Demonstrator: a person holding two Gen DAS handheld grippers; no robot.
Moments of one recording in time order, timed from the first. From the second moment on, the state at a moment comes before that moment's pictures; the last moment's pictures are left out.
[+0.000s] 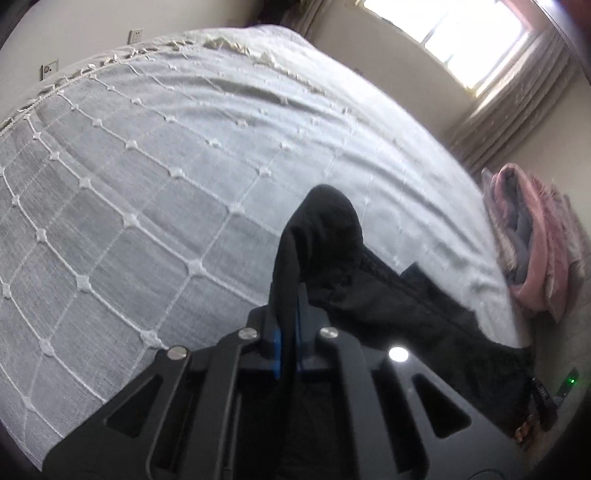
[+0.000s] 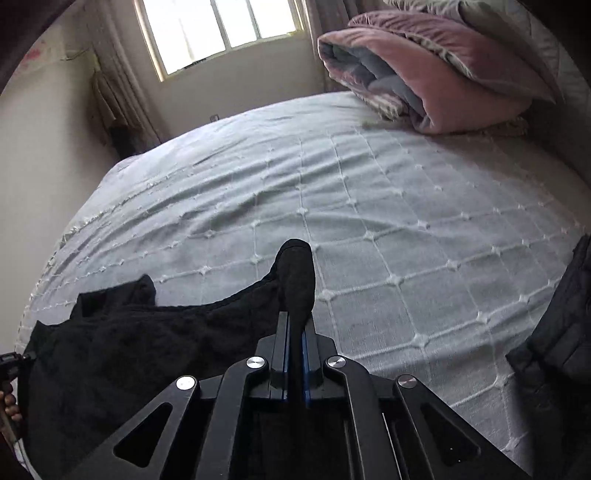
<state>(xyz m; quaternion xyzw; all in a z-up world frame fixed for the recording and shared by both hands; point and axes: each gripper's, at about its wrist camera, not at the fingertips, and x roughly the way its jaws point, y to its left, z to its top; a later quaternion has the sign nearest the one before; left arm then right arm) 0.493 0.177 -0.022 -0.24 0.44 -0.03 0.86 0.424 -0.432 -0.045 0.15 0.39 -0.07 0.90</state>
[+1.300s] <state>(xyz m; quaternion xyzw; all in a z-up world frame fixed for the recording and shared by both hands) 0.271 0.175 -0.001 -0.15 0.41 0.00 0.90 0.258 -0.405 -0.066 0.27 0.38 -0.12 0.88</state>
